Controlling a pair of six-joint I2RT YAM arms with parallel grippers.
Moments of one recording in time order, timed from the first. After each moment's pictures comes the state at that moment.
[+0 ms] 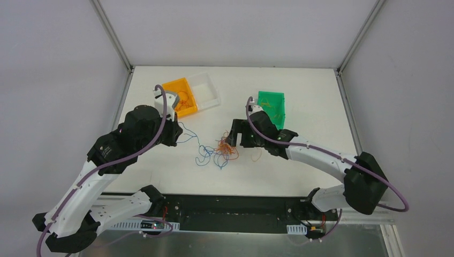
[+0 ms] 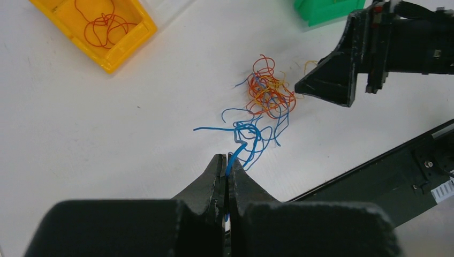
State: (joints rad) left arm -0.72 0.84 1.28 -0.99 -0.22 -0.24; right arm 0.85 1.33 0.88 -0.27 0.08 0.71
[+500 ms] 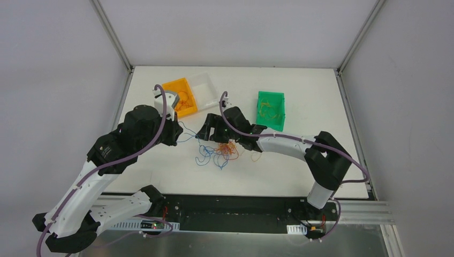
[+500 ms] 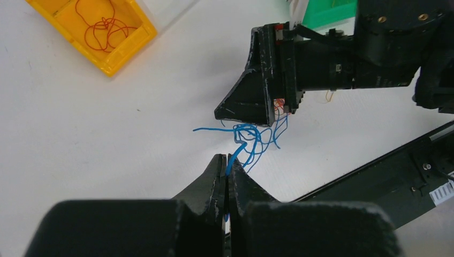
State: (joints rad) left arm -0.72 0.84 1.28 -0.97 -0.21 -0.24; right arm 0.94 1.71 1.11 0.08 -0.11 0.90
